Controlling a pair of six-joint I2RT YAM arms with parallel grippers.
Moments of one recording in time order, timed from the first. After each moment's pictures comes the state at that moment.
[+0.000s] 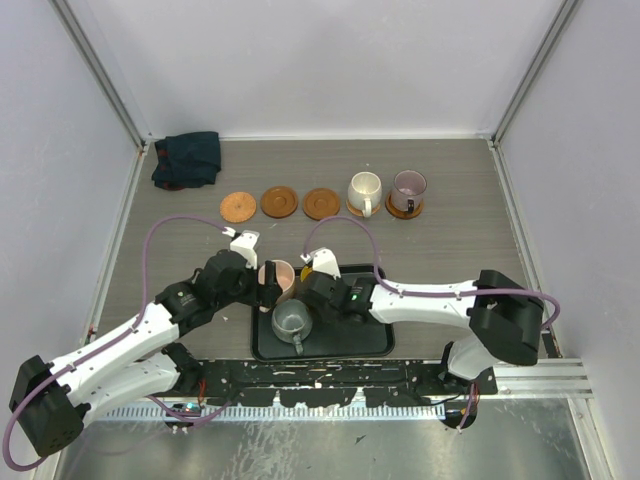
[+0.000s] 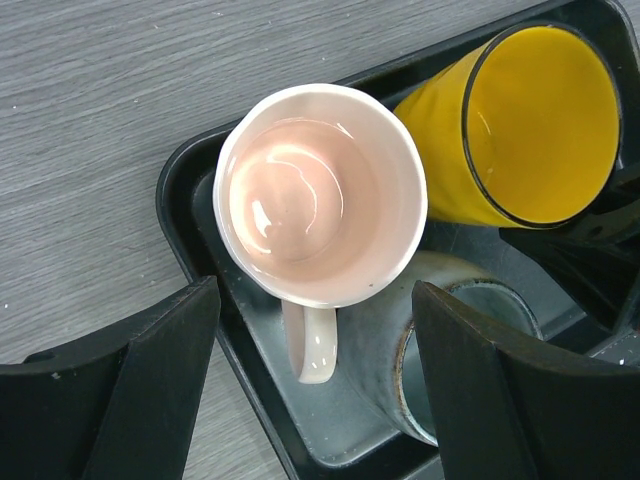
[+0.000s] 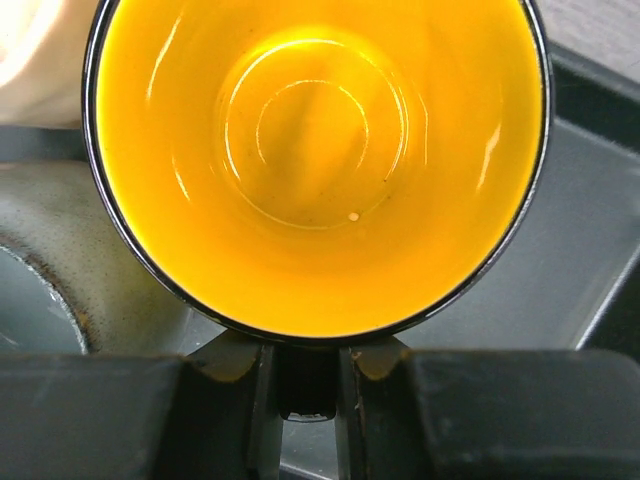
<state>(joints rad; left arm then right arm) -0.75 0.87 0.56 -0.36 -0.11 -0.46 1.18 1.52 0.87 -0.40 0.42 0.64</state>
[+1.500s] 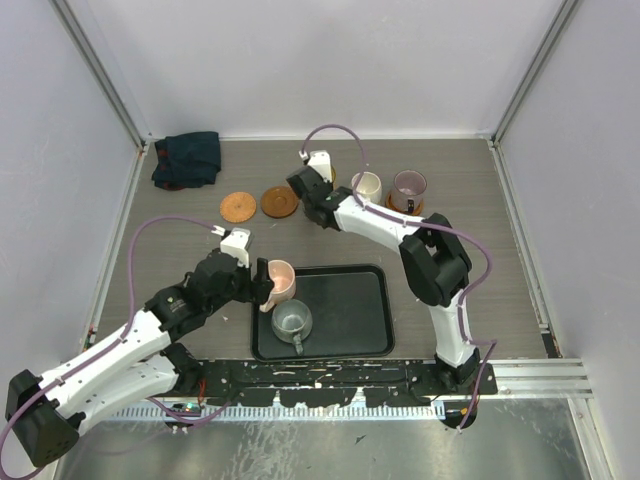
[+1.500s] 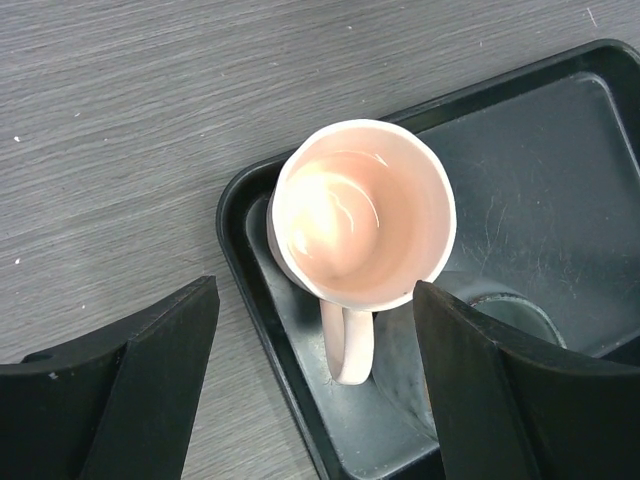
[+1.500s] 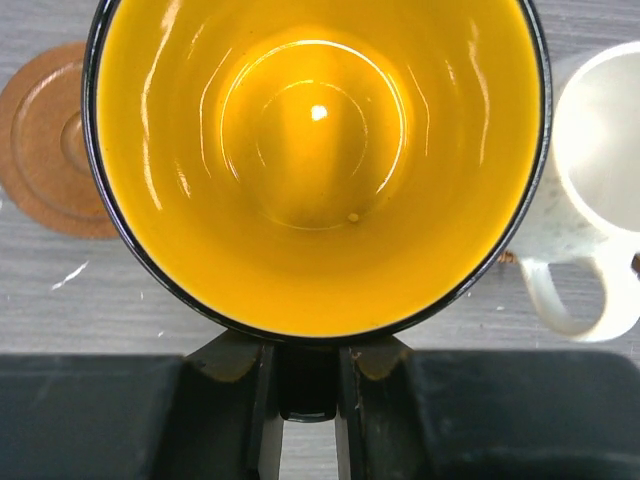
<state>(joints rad) -0.75 0.78 0.56 -0.39 -0.21 -0.41 0.76 2.03 1.59 -0.35 0.58 0.42</state>
